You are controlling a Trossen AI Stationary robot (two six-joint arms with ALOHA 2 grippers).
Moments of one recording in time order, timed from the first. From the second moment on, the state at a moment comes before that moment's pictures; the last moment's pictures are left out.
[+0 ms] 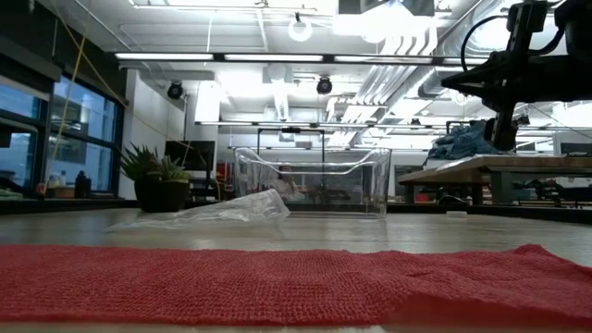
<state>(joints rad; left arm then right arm) -0.88 1.42 0.81 -0.80 0.22 -2.38 -0.01 0.43 0.01 0.44 0.13 1.02</state>
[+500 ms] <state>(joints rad) -0.89 1.56 0.81 -0.65 0.23 -2.37 -0.01 0.43 0.01 0.43 0.17 0.96</state>
